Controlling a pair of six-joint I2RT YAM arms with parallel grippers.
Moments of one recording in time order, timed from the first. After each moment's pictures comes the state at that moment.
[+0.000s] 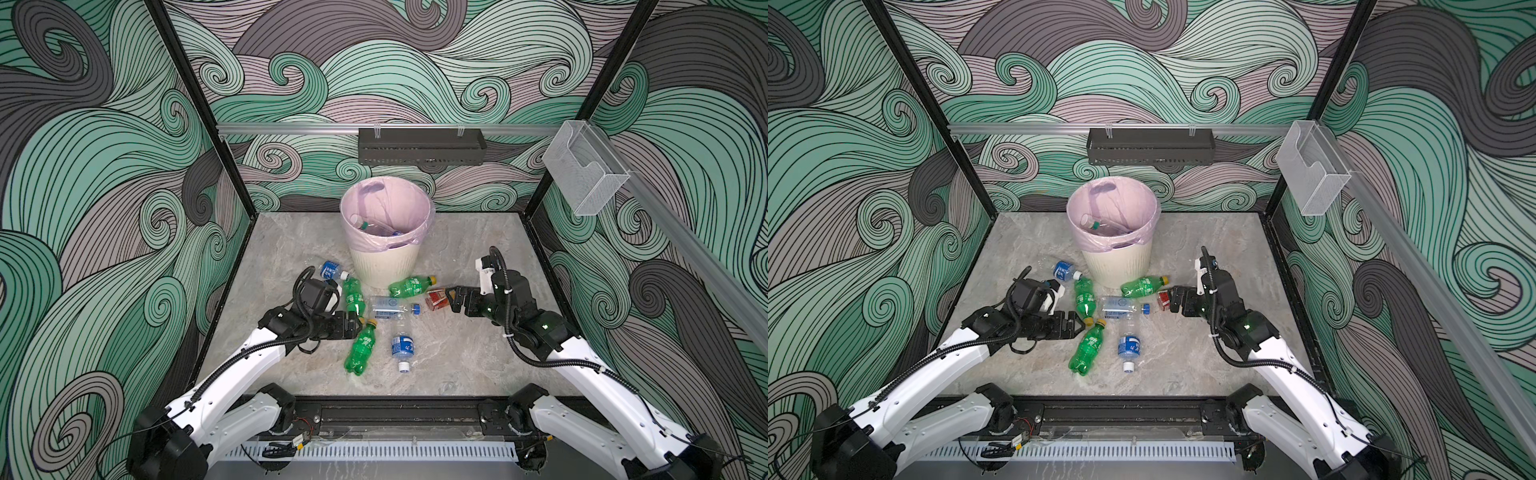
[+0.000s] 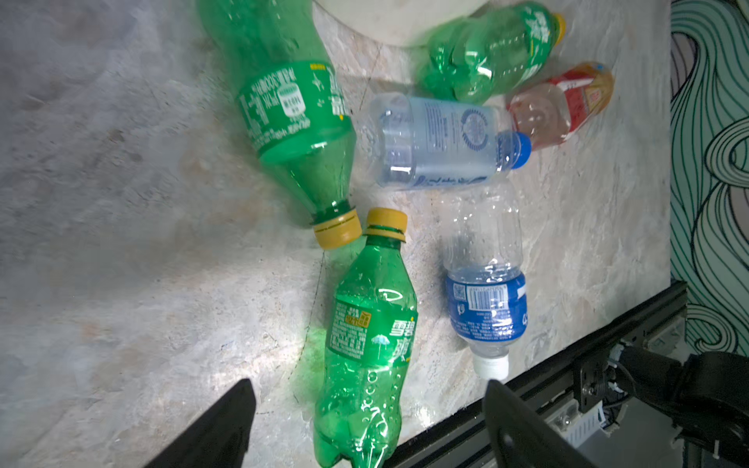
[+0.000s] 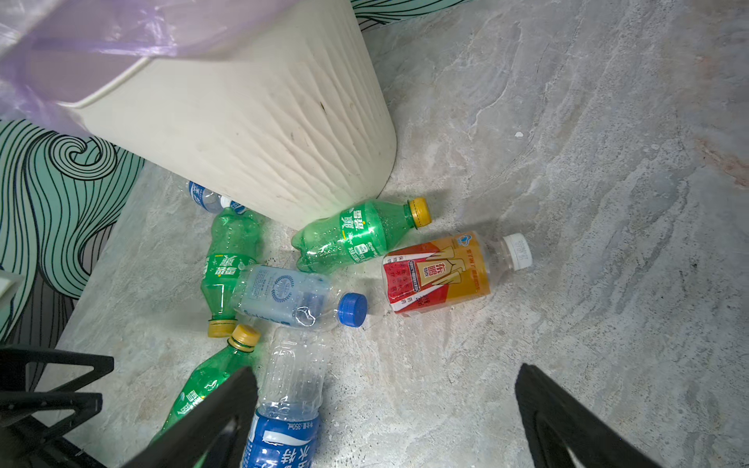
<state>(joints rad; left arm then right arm) -0.55 0.98 0.71 -0.73 0.21 -0.55 0.48 0.89 0.76 -0.52 0.00 0.44</state>
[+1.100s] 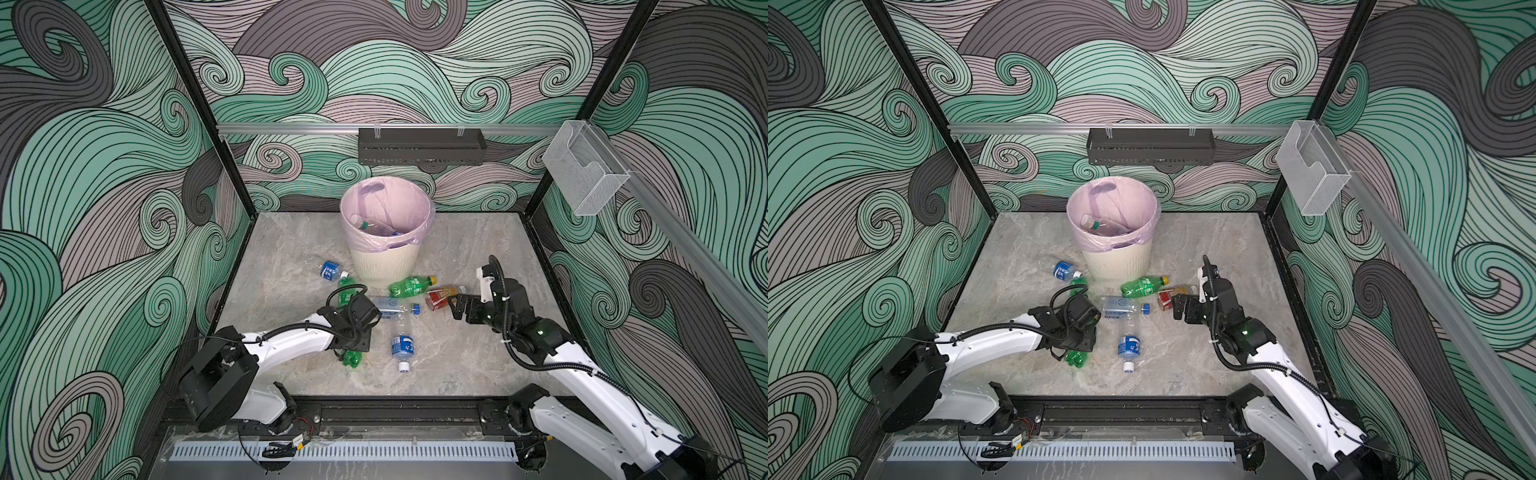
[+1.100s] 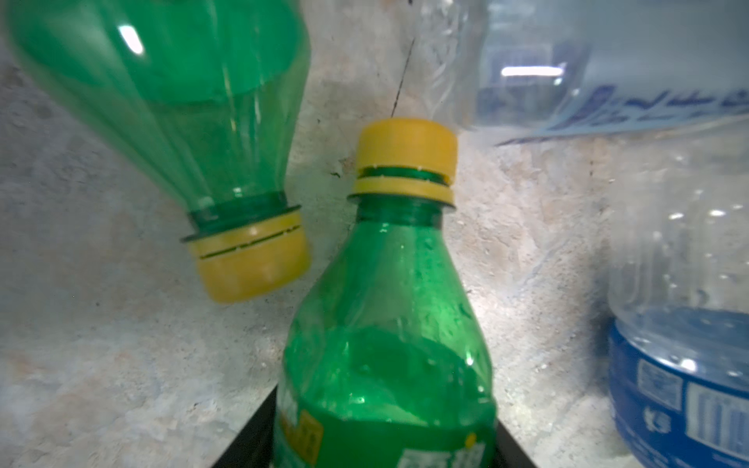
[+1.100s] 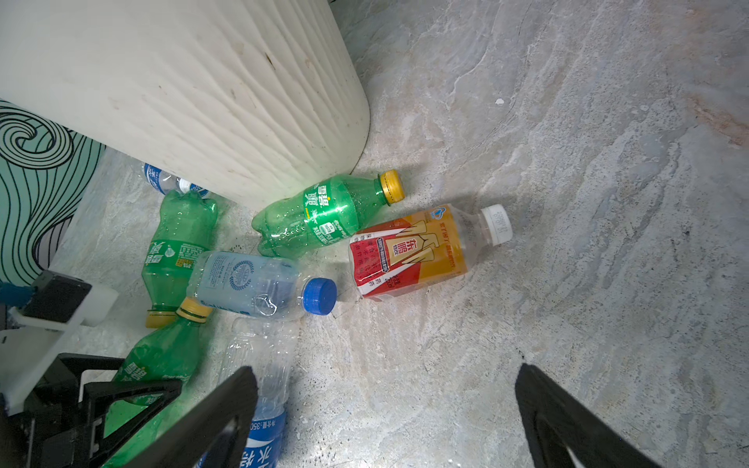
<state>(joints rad) -0.82 1.36 0.72 -0.61 -0.14 -0.69 0.45 0.87 0.64 -0.47 0.00 0.43</state>
